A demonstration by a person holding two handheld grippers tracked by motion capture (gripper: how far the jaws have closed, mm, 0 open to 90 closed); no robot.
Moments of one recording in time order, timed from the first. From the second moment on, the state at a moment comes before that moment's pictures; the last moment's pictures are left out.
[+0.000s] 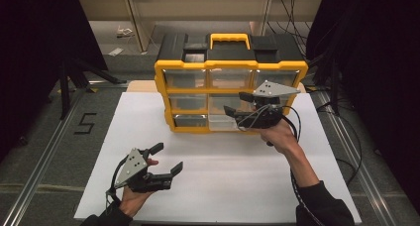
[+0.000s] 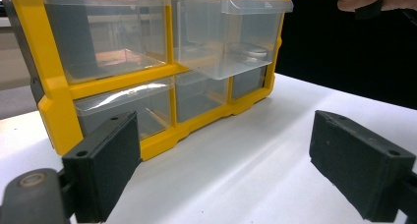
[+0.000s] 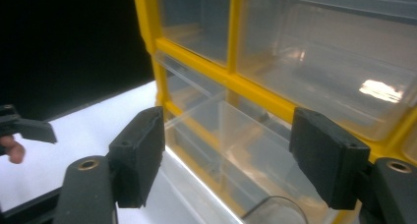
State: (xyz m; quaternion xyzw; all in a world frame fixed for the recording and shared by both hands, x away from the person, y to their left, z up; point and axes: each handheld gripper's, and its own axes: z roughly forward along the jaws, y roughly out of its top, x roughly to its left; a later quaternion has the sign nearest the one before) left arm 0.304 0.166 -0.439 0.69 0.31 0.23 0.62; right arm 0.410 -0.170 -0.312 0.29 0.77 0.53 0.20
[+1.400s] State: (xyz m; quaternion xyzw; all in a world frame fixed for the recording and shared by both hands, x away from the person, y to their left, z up) left arm 0.303 0.166 -0.439 0.69 0.31 0.23 0.61; right arm 0.367 -0.154 -0.314 0.26 0.78 0.54 0.15
